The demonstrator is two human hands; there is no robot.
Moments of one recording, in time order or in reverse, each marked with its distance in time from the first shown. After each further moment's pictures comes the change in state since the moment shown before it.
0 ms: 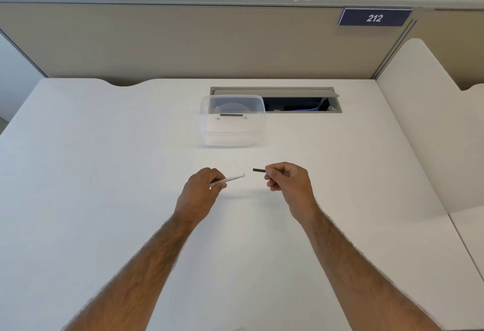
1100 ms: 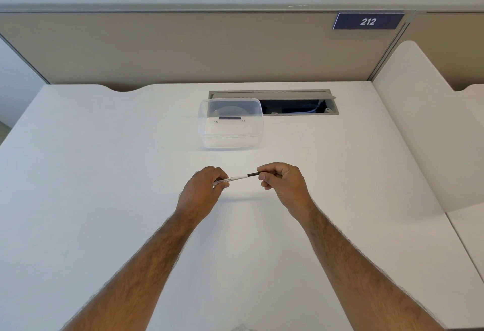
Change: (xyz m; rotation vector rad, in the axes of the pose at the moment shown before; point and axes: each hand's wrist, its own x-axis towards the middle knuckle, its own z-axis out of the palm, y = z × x) left_hand 0.001 0.015 -0.003 0.063 -0.008 0.042; right_hand -0.004 -0.011 0.006 -0.115 -0.076 -0.061
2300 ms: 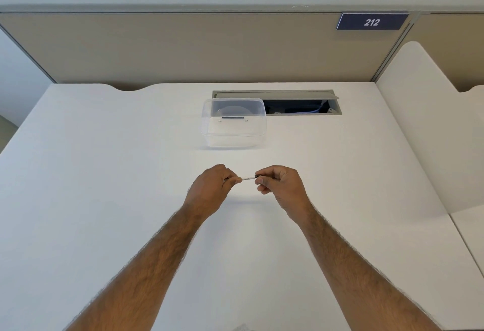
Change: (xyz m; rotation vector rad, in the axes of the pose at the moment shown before) left_hand 0.004 0.016 -0.002 0.055 -0.085 0.027; right_hand -0.009 0.000 0.008 0.027 -0.052 0.025
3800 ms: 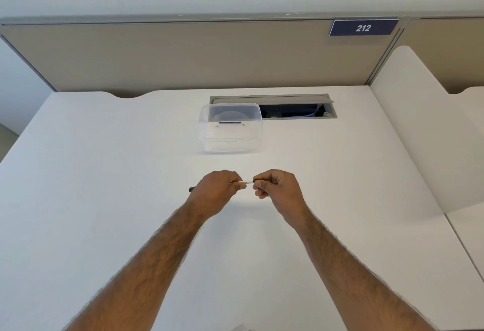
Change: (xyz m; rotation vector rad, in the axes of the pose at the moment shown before) left_hand 0.003 0.025 -0.008 0.064 -0.135 0.072; right_hand -0.006 0.001 -0.001 0.021 0.006 -0.019
